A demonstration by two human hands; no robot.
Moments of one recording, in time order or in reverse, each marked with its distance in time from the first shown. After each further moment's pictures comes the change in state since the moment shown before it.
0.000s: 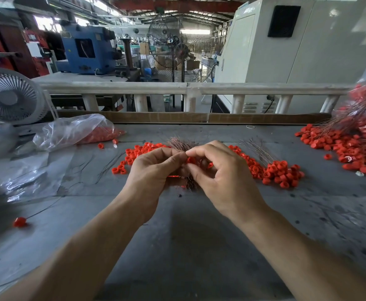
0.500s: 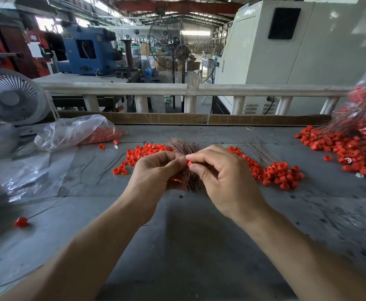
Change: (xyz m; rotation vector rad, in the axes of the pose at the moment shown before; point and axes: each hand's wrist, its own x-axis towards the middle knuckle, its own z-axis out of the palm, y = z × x) left_hand 0.001 -0.002 -0.002 0.090 -0.017 -0.010; right_hand 0.001 -0.001 -0.003 0.000 -0.018 -0.017
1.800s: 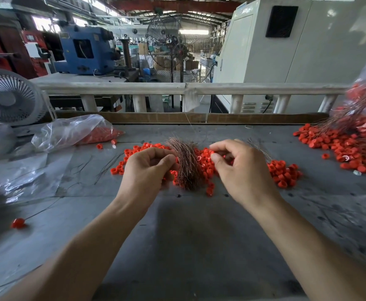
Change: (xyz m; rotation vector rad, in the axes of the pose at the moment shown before) left_hand 0.005 0.001 -0.006 0.248 0.215 0.074; right_hand 0.006 0.030 -0.015 -0.184 0.075 0.261
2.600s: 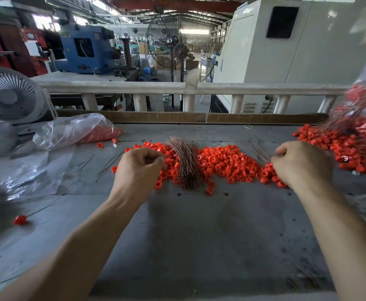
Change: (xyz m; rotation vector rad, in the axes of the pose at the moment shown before) left_hand 0.008 -0.004 -0.012 0.303 0.106 0.028; right_hand 0.025 0.070 -0.061 -0.617 -0.018 0.491
